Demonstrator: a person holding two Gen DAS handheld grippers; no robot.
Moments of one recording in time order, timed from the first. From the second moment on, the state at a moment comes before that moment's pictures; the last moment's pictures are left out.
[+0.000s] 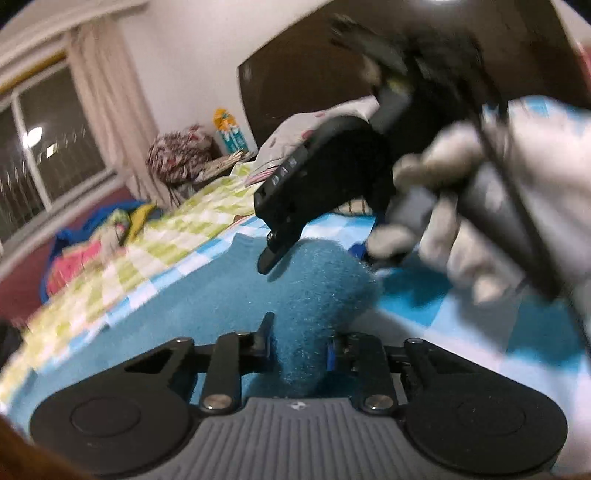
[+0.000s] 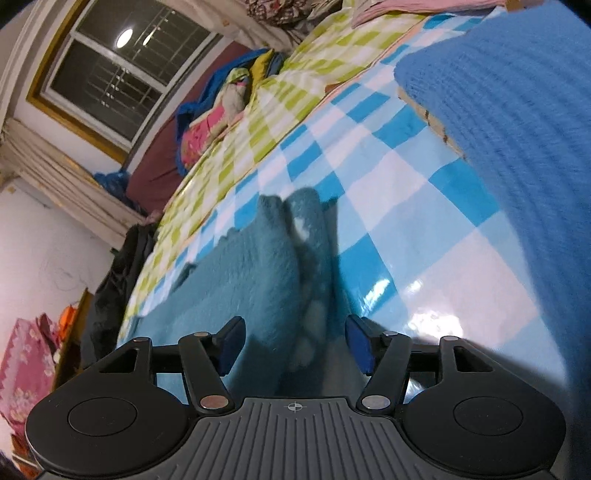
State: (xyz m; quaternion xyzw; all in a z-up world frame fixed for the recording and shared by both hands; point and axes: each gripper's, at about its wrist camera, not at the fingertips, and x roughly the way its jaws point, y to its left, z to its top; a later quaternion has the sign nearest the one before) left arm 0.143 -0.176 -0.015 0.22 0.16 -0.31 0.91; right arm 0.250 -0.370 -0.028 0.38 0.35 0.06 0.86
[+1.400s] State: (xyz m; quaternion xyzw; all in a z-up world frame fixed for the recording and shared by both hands) left arm 0.188 0.113 0.035 -0.20 0.20 -0.20 0.94; right arm 0.323 -0.104 0.067 0.26 0.35 0.16 0.89
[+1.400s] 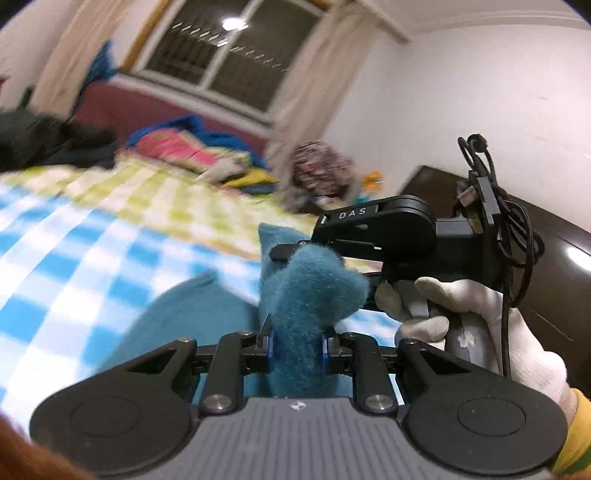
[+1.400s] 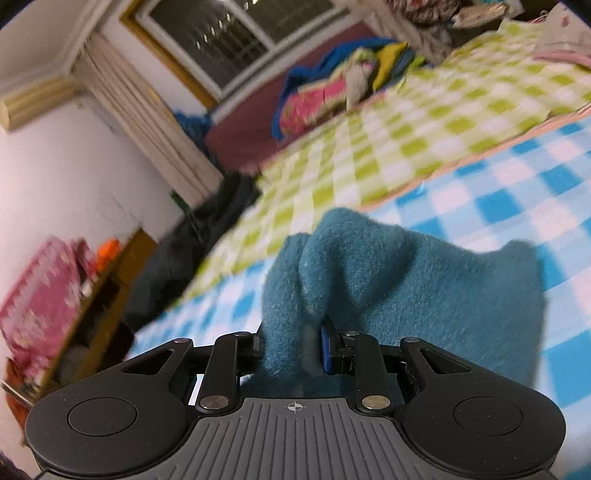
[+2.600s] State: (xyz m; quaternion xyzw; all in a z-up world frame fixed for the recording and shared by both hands) left arm 0.188 0.090 0.059 -0.02 0.18 -0.17 0.97; right arm 0.283 -0.130 0.058 0.18 0.29 0.17 0.93
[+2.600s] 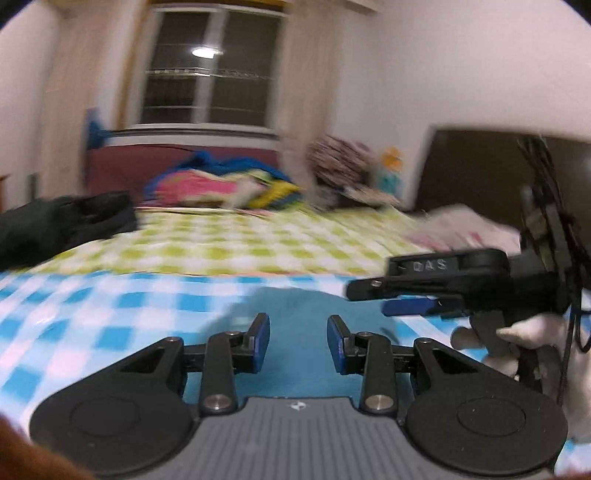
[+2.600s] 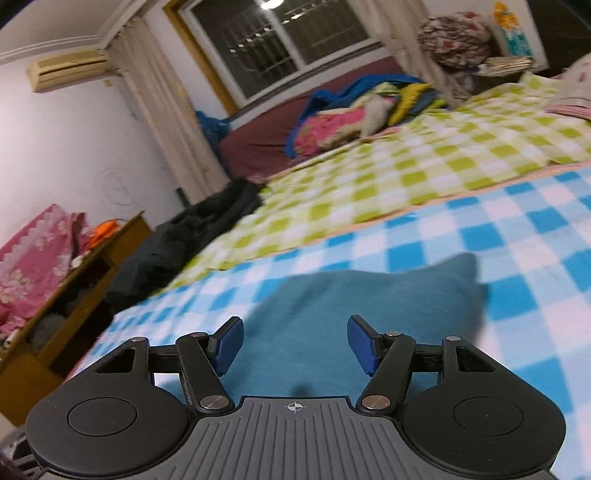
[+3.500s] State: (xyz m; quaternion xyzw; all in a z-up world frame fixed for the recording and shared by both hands) left arm 0.259 0.144 0.011 -0.01 0.23 -0.07 0.97; right arm 0.274 -0.153 -0.009 0.25 0.35 0.19 0.88
